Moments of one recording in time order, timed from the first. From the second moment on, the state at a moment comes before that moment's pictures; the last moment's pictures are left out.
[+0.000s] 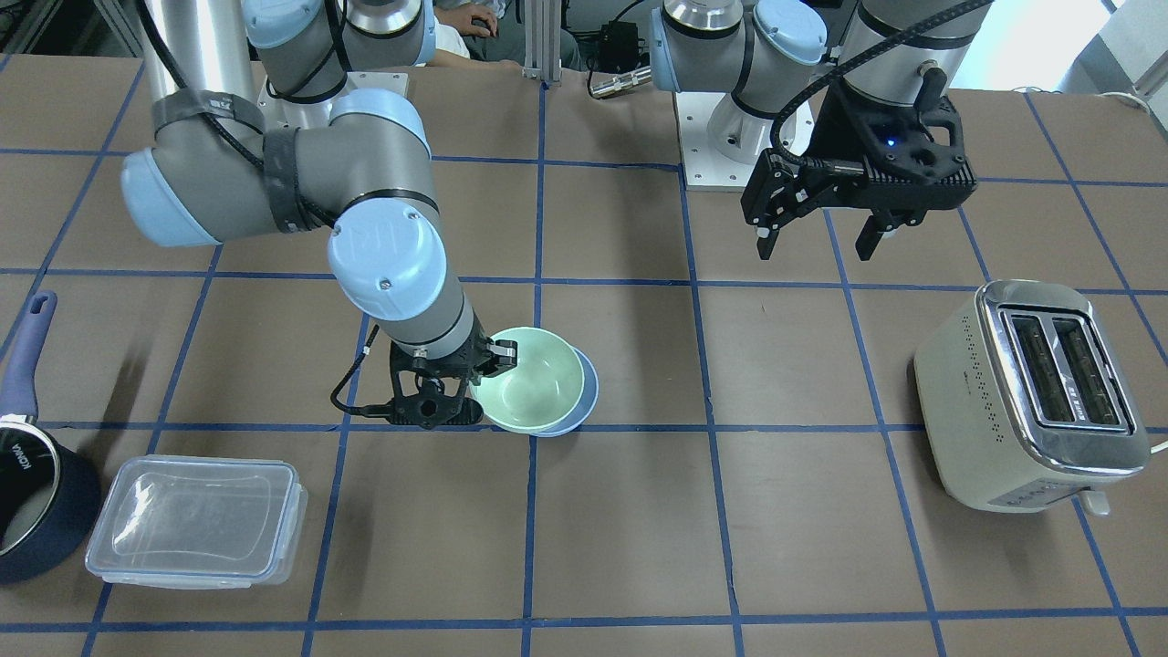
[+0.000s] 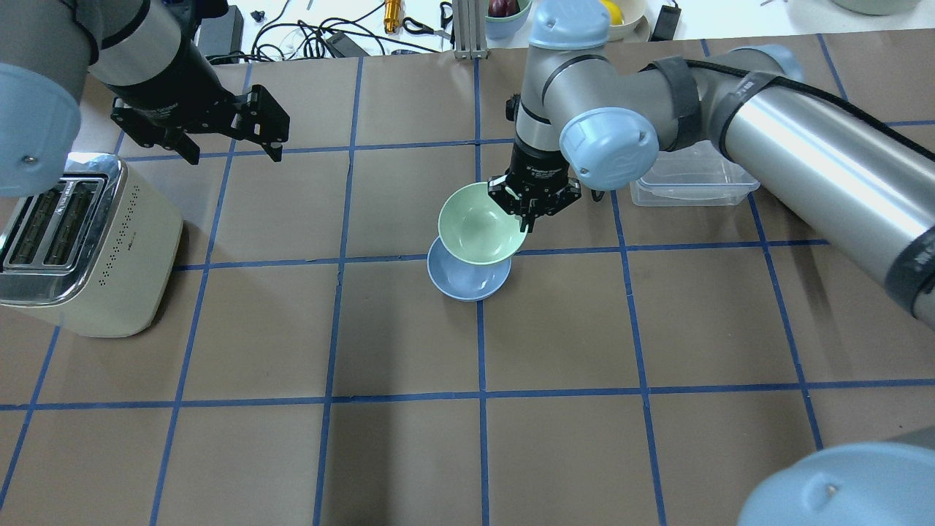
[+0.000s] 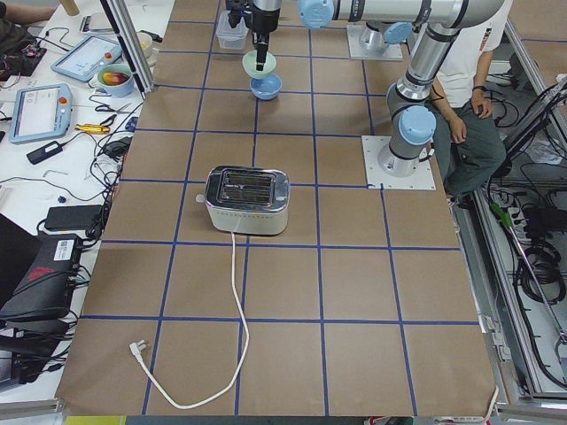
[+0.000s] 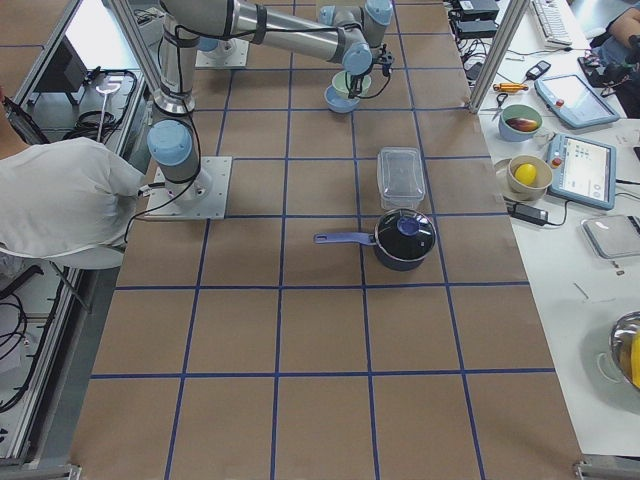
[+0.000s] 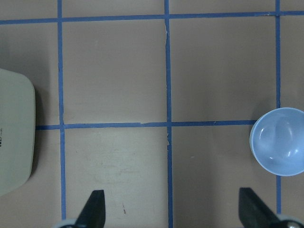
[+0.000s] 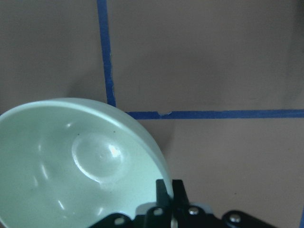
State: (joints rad) left arm -1.56 -1.54 -1.60 -1.43 1.59 0.02; right arm 1.82 -1.16 1.56 -1.83 -1.44 0.26
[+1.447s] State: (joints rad) left arm -1.56 -1.54 -1.60 -1.43 1.59 0.02; right arm 1.73 -1.33 1.46 -1.62 -1.51 0.19
